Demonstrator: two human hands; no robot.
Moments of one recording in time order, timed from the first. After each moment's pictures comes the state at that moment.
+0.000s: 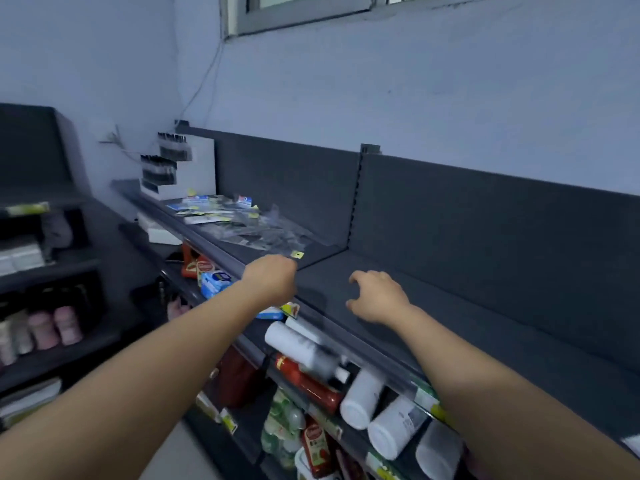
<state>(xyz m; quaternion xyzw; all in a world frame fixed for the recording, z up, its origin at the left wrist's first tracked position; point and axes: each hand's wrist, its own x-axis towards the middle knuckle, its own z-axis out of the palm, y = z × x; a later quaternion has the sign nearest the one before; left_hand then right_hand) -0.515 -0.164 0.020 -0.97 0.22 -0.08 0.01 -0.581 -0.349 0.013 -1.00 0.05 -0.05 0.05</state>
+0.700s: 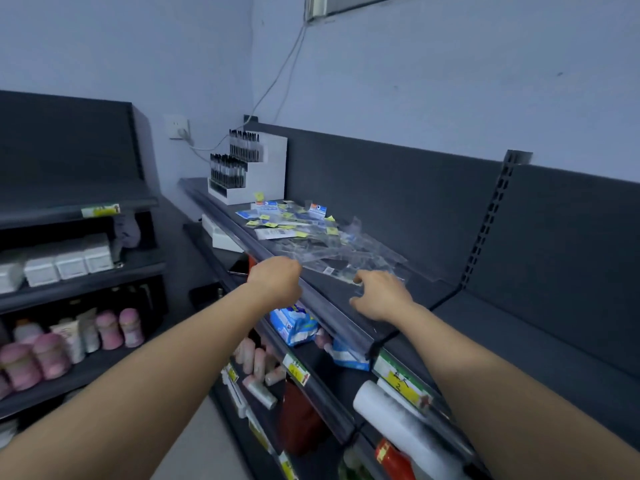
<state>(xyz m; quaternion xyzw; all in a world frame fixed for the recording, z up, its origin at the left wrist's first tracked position) -0.311 -0.010 -0.005 -0.99 0.14 -0.07 -0.01 -0.337 -0.205 -0.006 -1.00 -0.02 -0.04 0.06</state>
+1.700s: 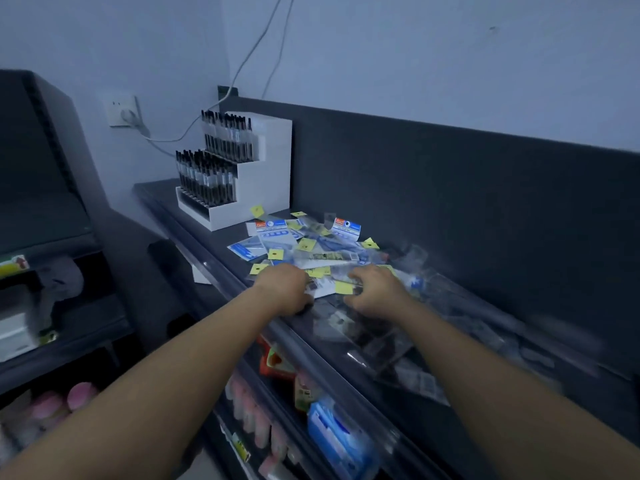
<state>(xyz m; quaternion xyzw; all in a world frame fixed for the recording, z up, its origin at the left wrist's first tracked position) 0.019 0.053 -0.033 -0.97 0.21 0.00 0.07 -0.021 -0.122 -0.032 -1.00 0.00 -0.02 0.10</state>
